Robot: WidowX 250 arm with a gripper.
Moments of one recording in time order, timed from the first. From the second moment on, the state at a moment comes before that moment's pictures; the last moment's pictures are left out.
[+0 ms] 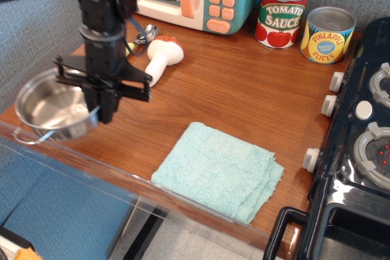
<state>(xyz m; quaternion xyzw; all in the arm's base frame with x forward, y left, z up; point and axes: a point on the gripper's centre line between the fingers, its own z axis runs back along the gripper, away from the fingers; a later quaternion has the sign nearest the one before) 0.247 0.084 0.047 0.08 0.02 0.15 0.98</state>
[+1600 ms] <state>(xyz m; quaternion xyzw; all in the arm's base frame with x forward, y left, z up) 0.286 0.057 0.080 0.09 -0.03 0.06 0.99</state>
